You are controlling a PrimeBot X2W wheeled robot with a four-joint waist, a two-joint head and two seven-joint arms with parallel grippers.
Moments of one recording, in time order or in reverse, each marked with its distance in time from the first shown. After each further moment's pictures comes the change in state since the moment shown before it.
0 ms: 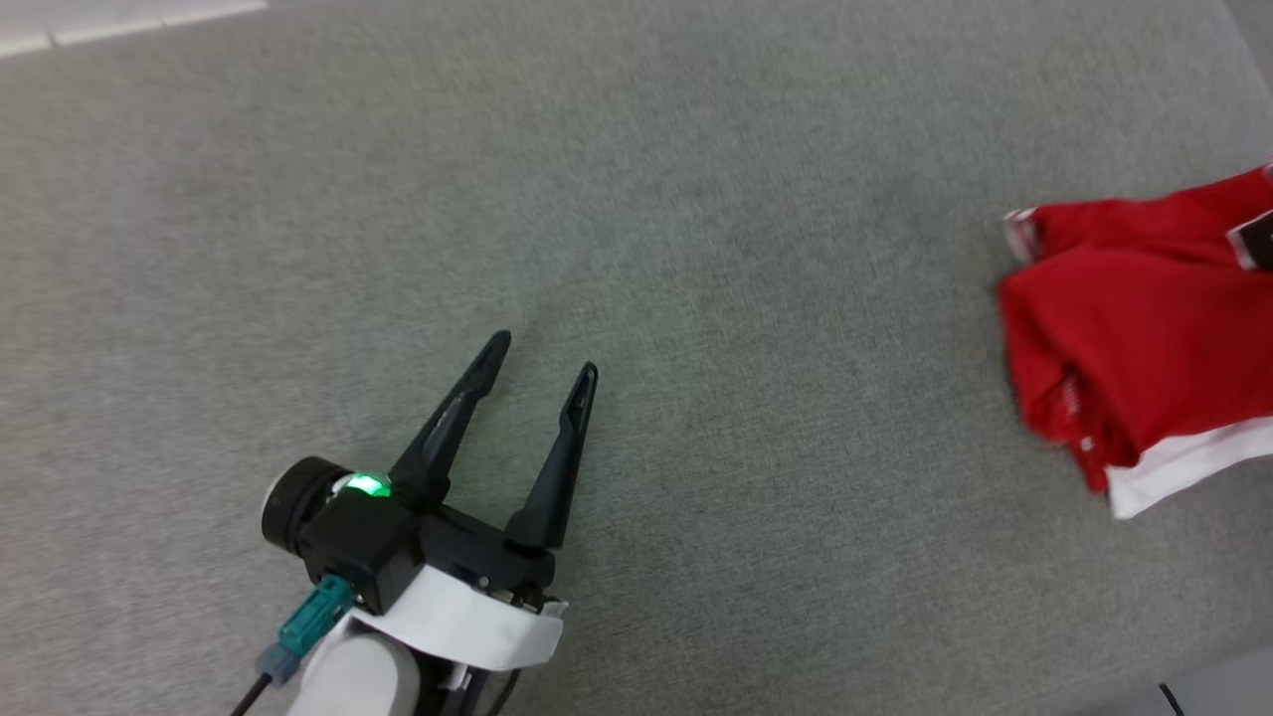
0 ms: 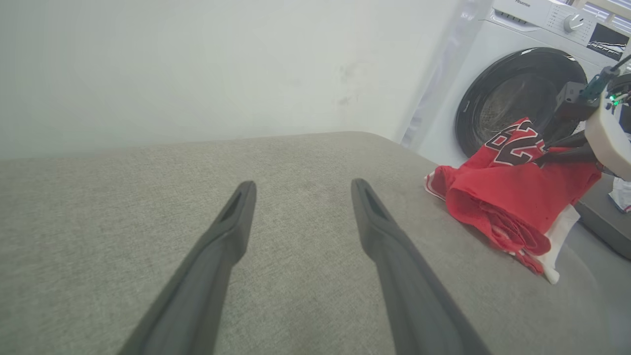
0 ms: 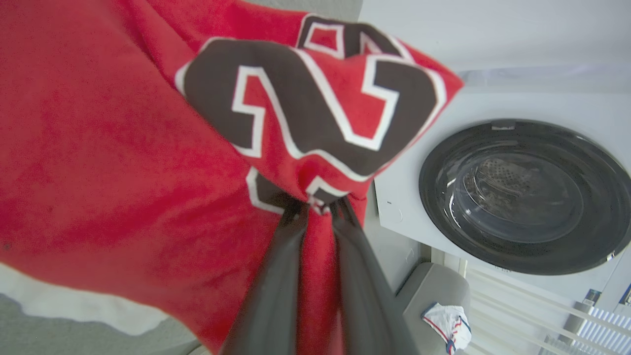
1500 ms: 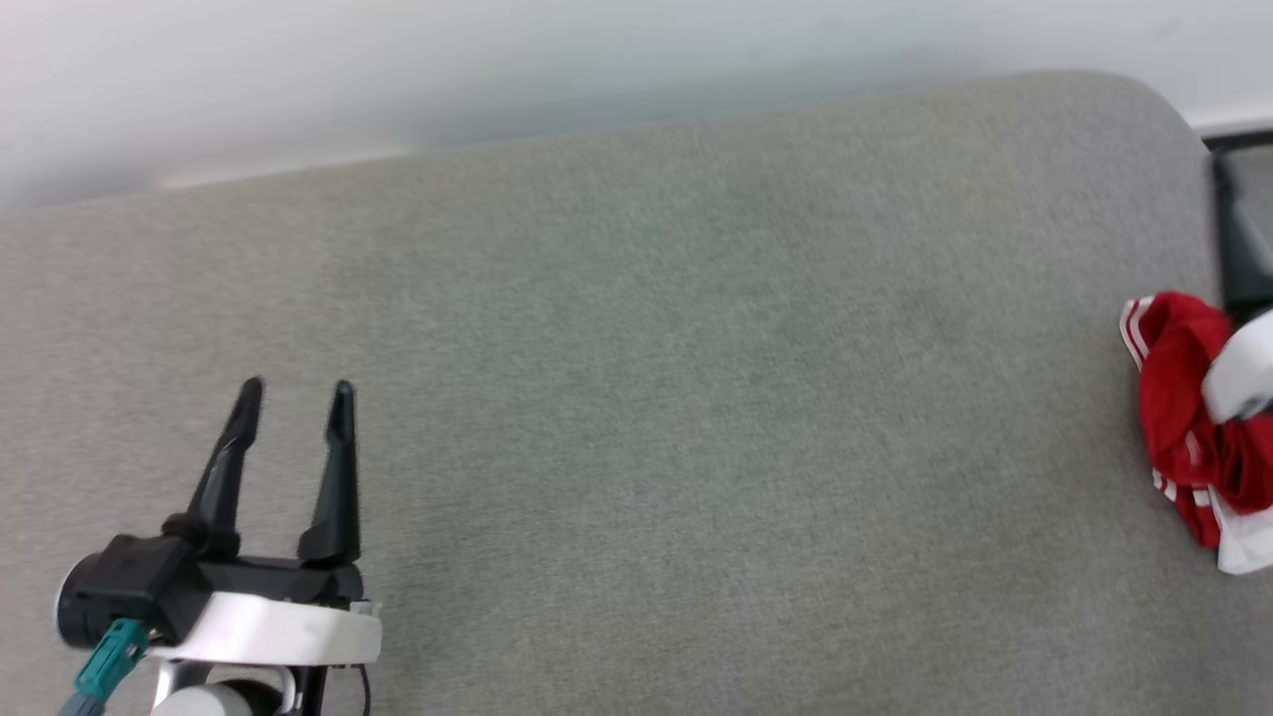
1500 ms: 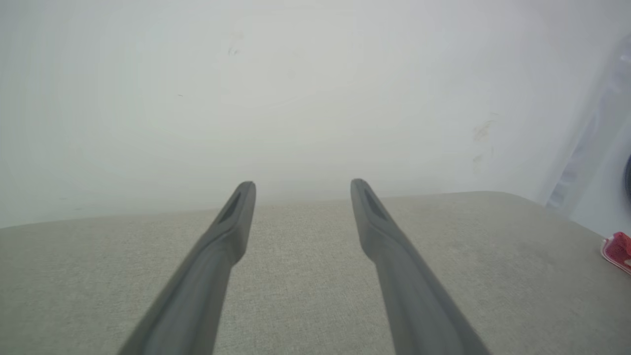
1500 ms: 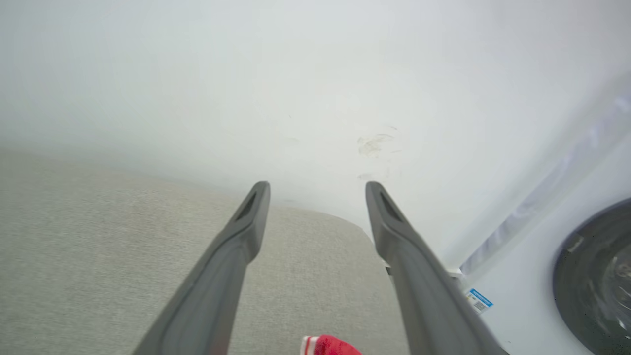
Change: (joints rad) left arm 0.105 -0.001 0.322 0.021 -0.007 0.000 0.000; right arm 0.065 0.436 -0.457 0.079 0.009 -0.001 -0.584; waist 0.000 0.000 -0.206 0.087
